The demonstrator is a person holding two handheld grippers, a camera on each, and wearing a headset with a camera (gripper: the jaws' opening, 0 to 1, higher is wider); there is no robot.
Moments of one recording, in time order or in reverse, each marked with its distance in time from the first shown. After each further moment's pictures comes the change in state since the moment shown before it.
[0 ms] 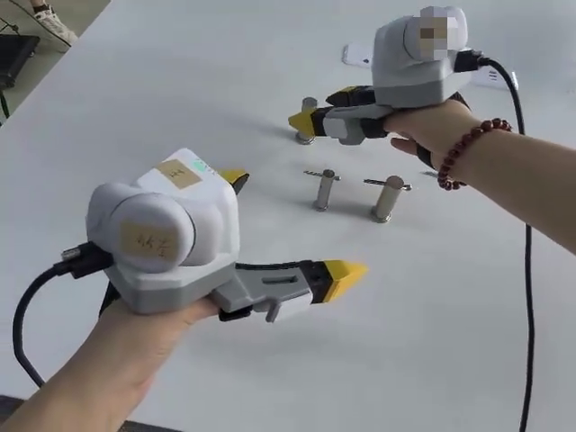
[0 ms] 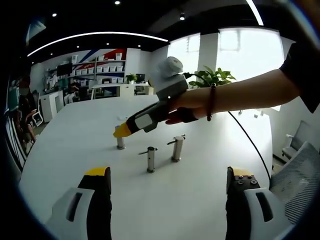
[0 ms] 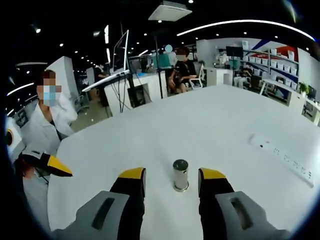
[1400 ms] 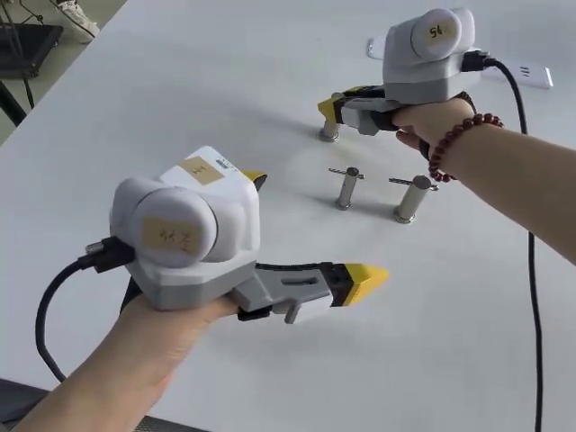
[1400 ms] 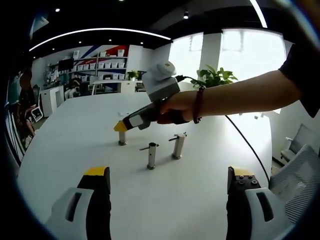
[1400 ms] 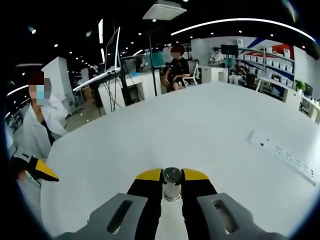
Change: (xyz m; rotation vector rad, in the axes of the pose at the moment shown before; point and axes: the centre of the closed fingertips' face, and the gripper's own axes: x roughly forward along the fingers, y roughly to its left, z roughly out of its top) left arm 0.002 0.003 -0.006 -0.033 0.015 -0.001; right arm 0.025 -0.023 -0.003 0.013 0.010 -0.036
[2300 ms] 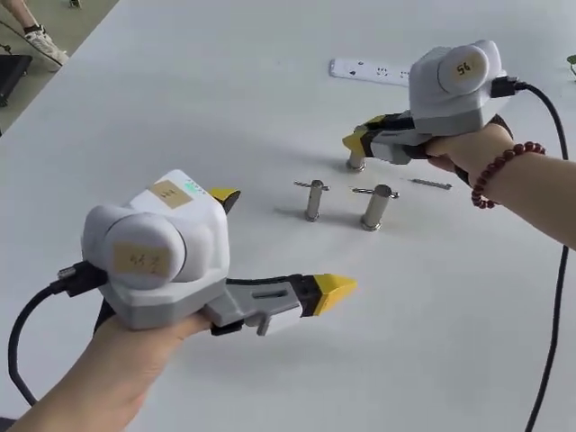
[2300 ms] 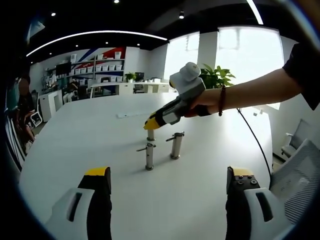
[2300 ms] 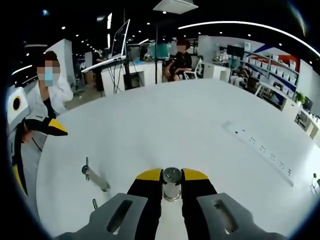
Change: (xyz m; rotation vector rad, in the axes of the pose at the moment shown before) left arm 0.000 -0.005 -0.001 0.038 -0.001 -0.005; right arm -0.086 -0.021 -0.041 -0.127 0.074 -0.029
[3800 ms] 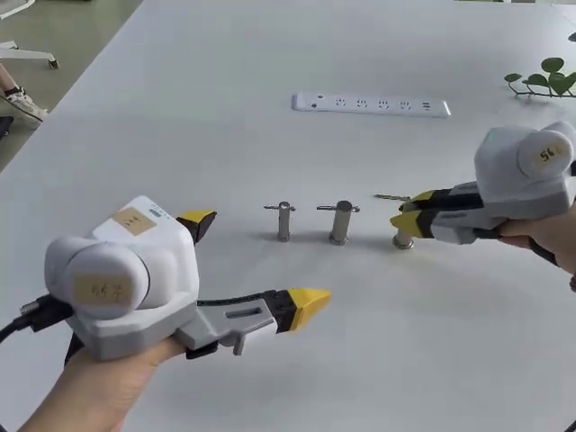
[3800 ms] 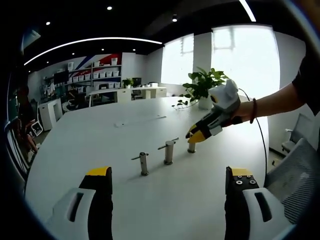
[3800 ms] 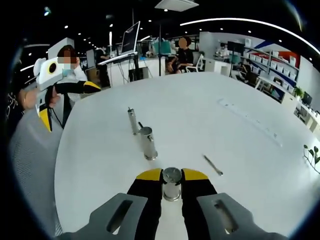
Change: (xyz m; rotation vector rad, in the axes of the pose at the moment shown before) left arm -0.016 -0.021 0.020 0.055 -0.032 0.000; right arm -0.108 0.036 -0.076 0.015 0.035 0.028
